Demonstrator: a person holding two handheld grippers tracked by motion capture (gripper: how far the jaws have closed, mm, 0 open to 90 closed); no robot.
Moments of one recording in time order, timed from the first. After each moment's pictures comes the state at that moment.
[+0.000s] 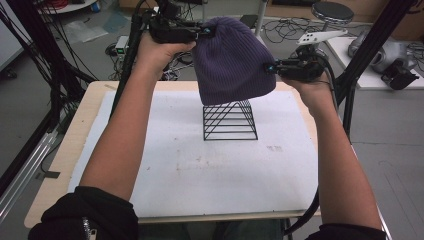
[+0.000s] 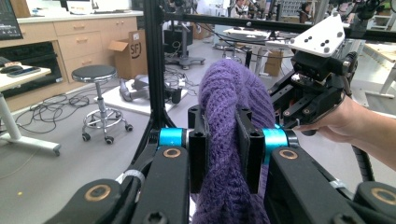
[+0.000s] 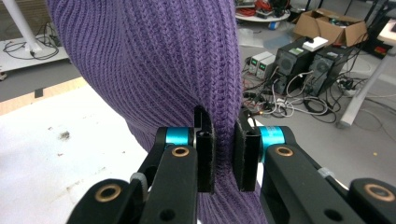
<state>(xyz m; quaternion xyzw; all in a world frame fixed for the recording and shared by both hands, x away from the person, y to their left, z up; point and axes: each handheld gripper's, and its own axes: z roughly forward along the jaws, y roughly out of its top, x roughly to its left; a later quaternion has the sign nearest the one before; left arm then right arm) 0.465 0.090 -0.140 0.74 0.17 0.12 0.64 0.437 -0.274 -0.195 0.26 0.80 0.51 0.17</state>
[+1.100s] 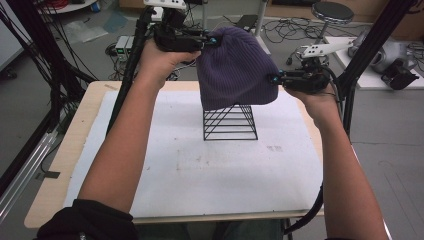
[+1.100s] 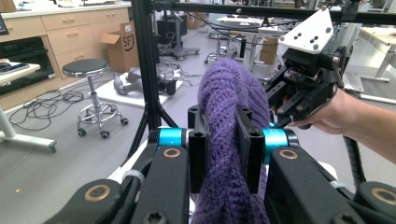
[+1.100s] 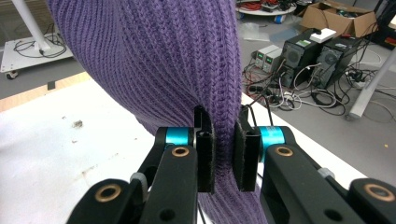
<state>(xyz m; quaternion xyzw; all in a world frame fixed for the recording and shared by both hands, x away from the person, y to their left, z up) 0.441 0.075 -0.140 0.75 0.15 0.12 0.63 0.415 -0.286 -0.209 0.26 0.80 0.51 0.16</state>
